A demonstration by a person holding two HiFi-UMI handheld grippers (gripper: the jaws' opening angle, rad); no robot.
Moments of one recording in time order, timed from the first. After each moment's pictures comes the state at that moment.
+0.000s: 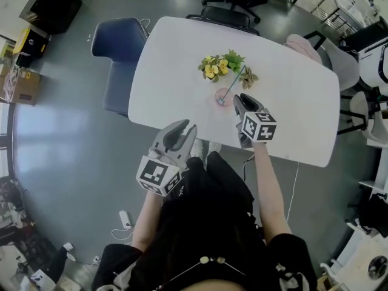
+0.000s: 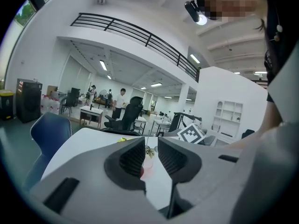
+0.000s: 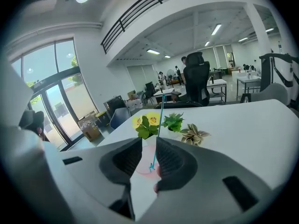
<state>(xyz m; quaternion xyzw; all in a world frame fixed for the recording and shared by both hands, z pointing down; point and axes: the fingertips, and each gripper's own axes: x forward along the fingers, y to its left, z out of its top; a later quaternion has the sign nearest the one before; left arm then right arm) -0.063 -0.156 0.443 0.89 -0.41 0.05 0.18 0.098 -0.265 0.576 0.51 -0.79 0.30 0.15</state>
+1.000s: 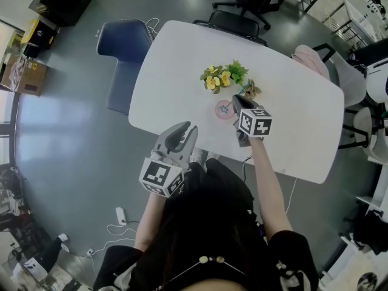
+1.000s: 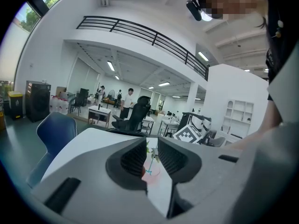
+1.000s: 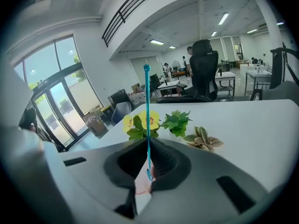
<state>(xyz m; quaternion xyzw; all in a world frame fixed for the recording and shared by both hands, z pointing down) -0.052 -0.190 0.448 0.87 -0.46 0.05 0.19 0.088 -0.315 0.604 0.46 -0.80 0.32 0.19</state>
